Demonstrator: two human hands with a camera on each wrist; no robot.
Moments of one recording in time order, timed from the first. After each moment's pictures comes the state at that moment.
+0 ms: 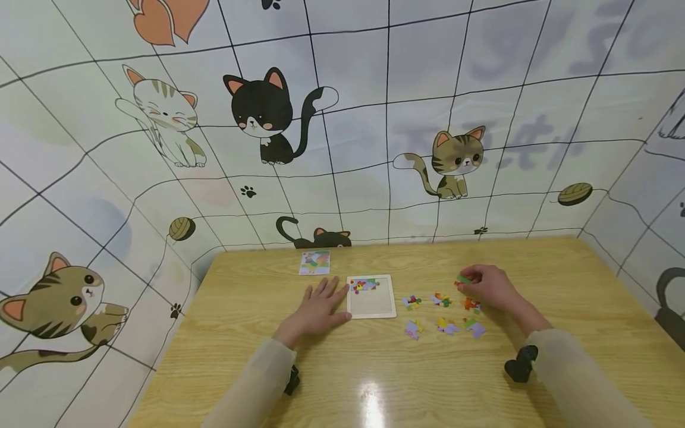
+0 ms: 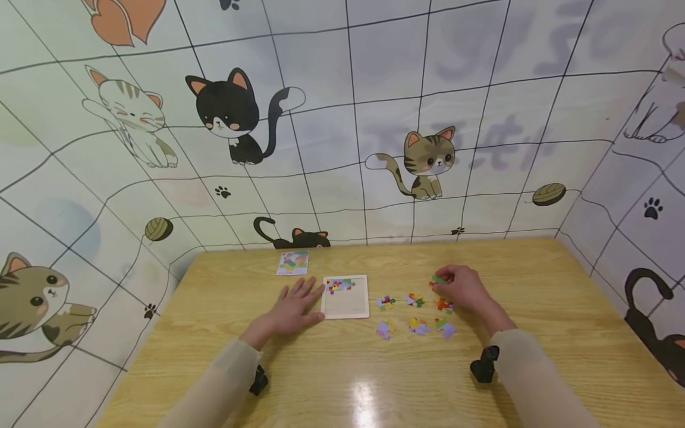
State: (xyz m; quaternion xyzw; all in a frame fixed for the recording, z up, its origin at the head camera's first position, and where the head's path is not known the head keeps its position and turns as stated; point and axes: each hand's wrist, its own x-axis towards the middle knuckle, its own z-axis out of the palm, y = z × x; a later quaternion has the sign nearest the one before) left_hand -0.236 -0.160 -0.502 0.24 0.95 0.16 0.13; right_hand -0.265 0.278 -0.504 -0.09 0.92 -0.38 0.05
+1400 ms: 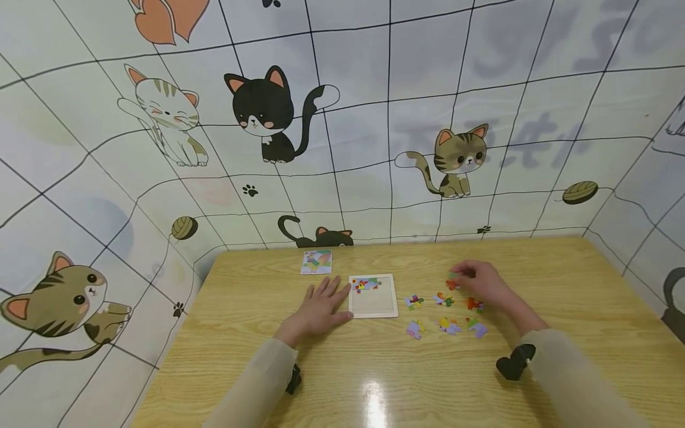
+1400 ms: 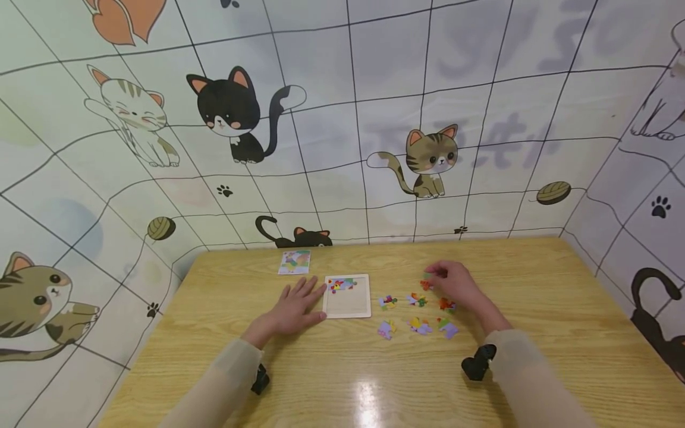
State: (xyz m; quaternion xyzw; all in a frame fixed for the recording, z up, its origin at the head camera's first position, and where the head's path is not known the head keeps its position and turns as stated) left_hand -0.236 -0.162 -0.503 0.25 0.95 0.16 0.13; right_hand -0.270 0.256 -0.502 -0.11 0.89 -0.43 0.03
